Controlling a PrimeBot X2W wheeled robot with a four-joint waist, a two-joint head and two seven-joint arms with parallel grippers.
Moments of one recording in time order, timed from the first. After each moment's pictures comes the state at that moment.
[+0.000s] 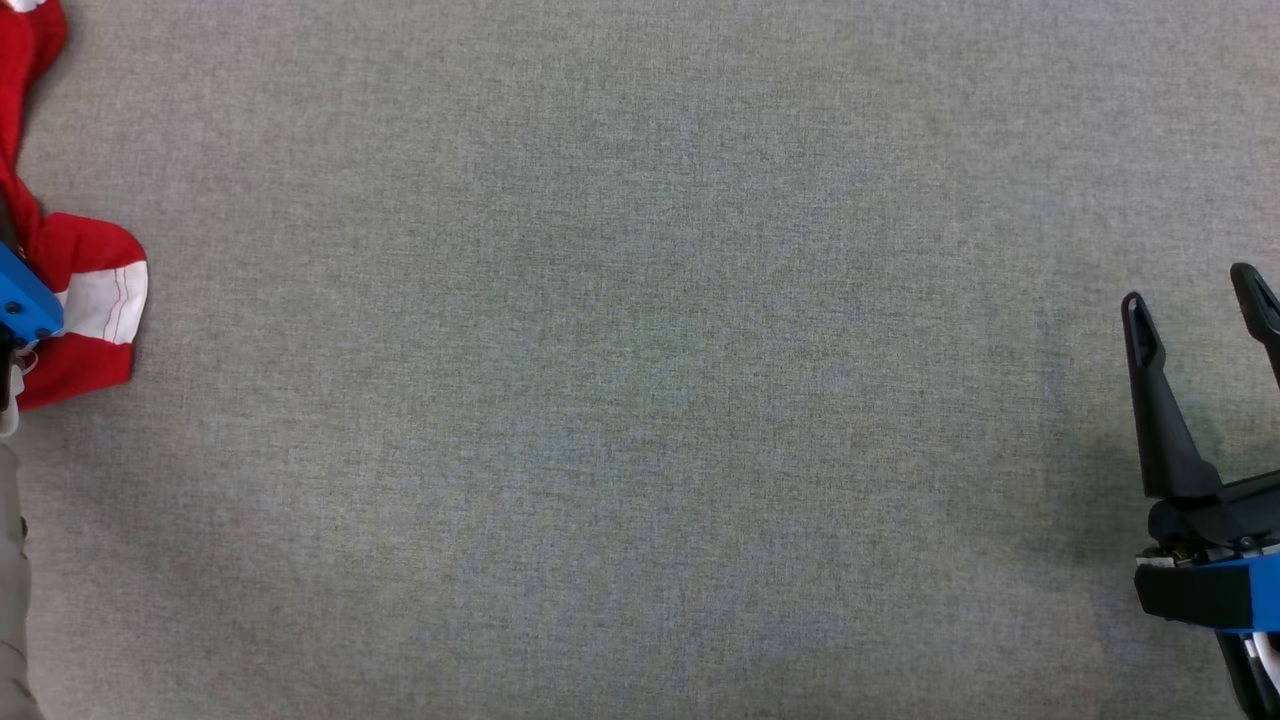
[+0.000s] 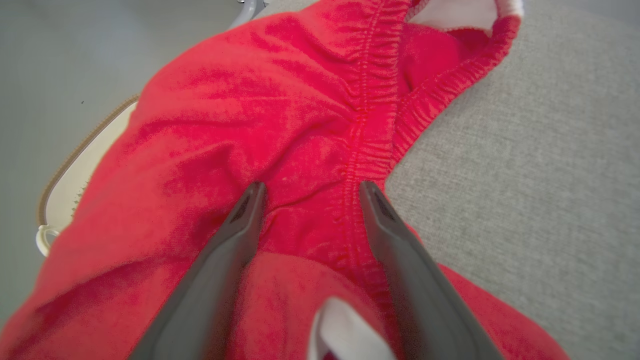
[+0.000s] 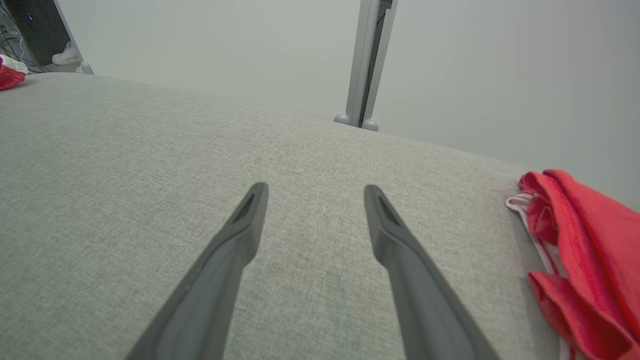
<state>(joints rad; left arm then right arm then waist) -0.95 0.39 0.21 1.10 -0.20 -0.10 0.11 -0.08 -0.28 -0.07 -0.30 0.13 0.13 -0.05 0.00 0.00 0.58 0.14</state>
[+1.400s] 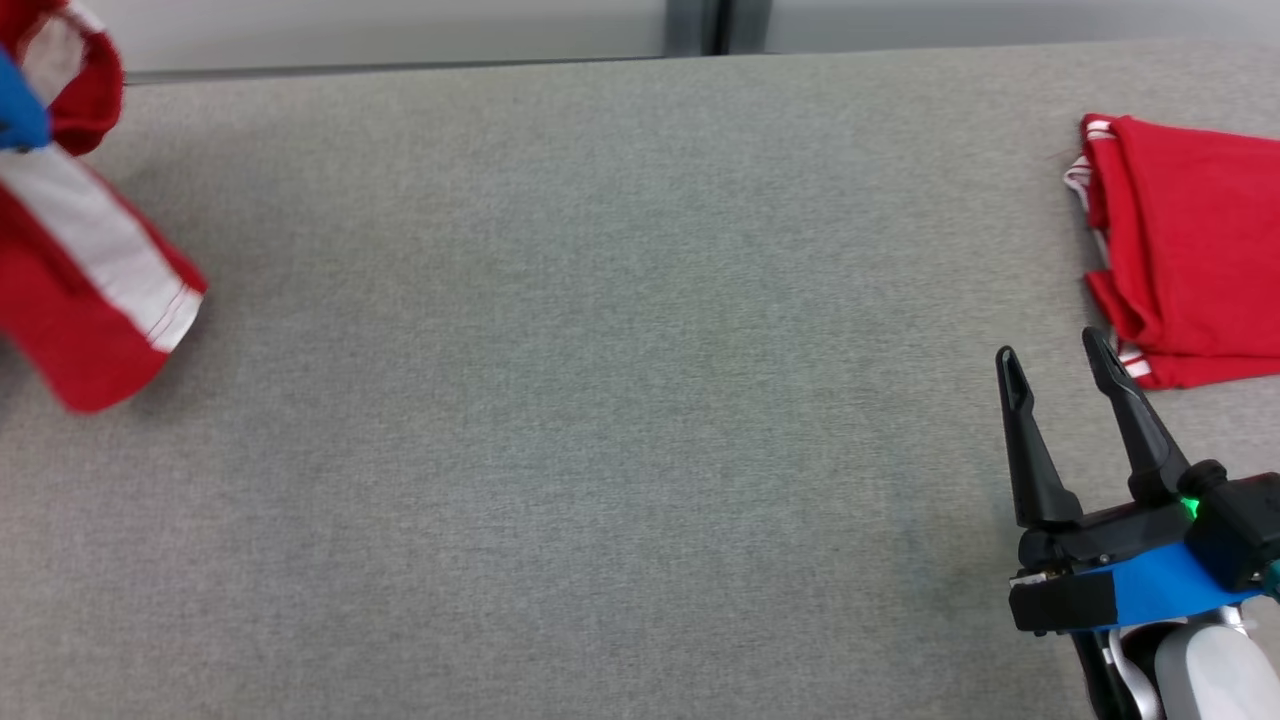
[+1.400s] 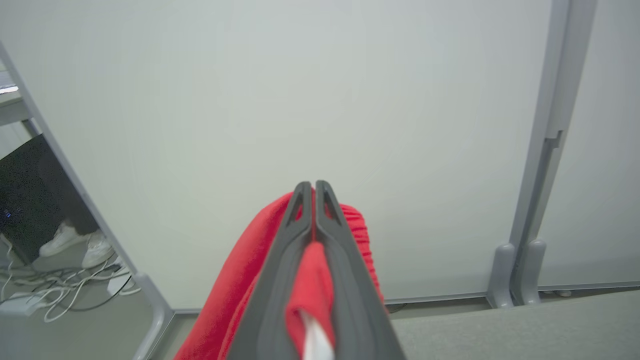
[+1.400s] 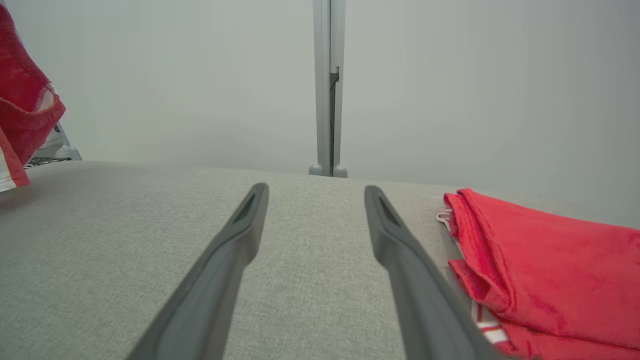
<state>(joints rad) -1.10 0.47 -0.22 0.88 -0.32 -0.13 -0.09 -0.13 -0.15 0.03 -0.03 0.17 0.13 -0.20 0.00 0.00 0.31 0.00</state>
